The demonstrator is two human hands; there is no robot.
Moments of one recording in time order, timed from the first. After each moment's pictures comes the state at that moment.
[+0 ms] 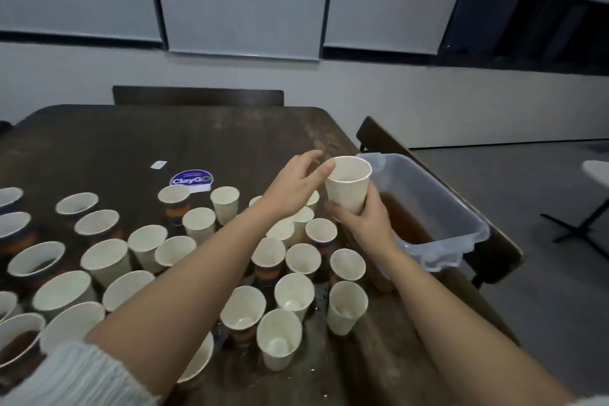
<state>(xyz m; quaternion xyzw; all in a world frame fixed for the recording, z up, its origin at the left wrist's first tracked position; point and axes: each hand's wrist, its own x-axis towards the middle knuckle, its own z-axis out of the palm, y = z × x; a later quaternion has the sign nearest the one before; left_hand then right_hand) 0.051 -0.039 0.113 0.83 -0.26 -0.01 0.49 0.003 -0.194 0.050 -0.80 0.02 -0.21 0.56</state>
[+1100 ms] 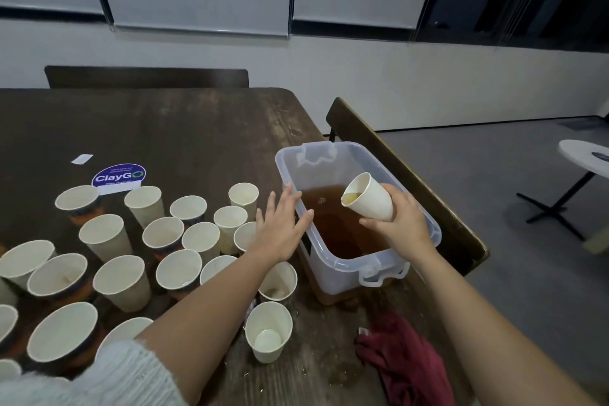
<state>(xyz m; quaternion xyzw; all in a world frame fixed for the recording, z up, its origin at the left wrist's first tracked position) 0.097 -0.196 -0.023 0.92 -0.20 -0.04 0.33 0.019 -0.411 0.009 -0.91 0.13 -0.20 0.33</state>
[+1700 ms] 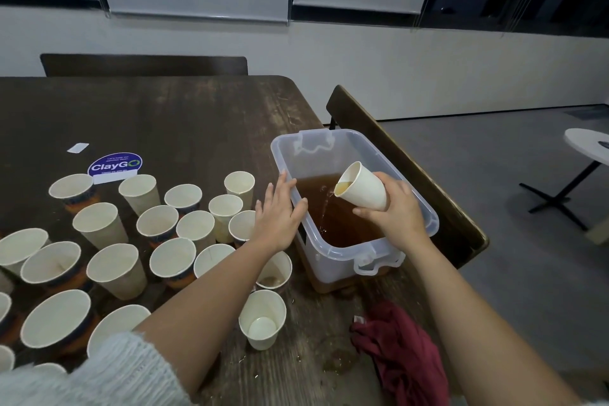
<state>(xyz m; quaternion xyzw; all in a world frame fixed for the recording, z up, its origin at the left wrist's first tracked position) 0.097 -0.206 -0.030 0.91 -0.18 -0.03 0.37 0.024 -0.410 0.002 -0.92 0.14 -0.19 0.31</state>
